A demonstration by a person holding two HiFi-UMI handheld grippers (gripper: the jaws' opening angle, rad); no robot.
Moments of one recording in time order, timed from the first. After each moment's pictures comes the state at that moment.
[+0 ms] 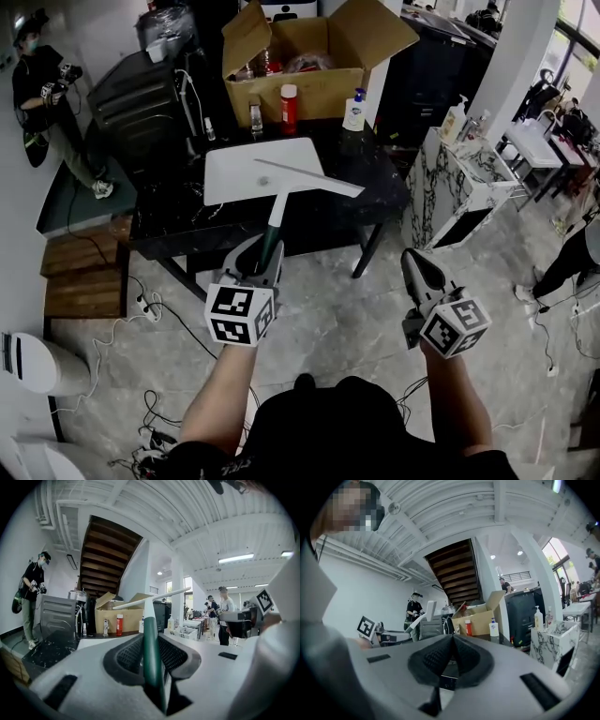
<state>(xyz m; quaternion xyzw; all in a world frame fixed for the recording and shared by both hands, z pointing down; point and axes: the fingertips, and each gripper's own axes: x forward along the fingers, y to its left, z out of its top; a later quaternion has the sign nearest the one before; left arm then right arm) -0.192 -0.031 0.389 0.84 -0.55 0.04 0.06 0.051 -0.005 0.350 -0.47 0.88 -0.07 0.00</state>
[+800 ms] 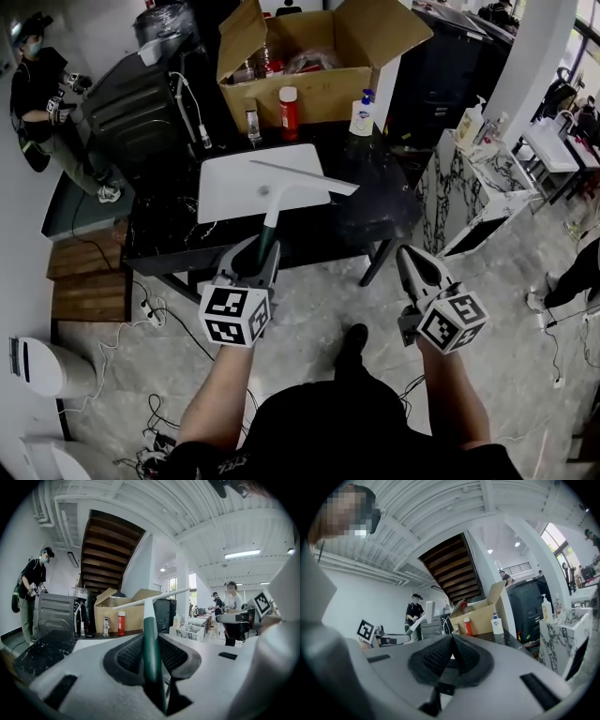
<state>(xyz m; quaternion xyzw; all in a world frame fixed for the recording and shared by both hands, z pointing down) -0.191 -0.122 0.408 0.82 -0.56 0.05 0.07 0.052 -0.112 0.379 -0.44 0.89 -0.12 0.02</state>
